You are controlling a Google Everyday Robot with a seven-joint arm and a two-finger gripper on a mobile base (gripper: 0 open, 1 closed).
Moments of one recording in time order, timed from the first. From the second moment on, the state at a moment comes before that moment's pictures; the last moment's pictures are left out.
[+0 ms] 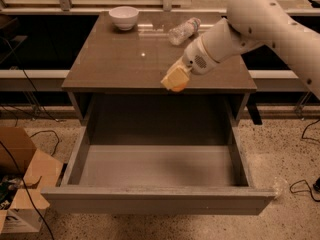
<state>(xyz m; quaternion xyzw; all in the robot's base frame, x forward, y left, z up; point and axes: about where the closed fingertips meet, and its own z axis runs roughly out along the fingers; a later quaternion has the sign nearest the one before) 0.637 -0.037 0.858 -0.51 0.78 0.22 0.29</state>
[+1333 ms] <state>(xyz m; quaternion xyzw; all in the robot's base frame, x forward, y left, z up) 0.496 -0.060 0.705 -0.41 0.82 0.31 0.24</state>
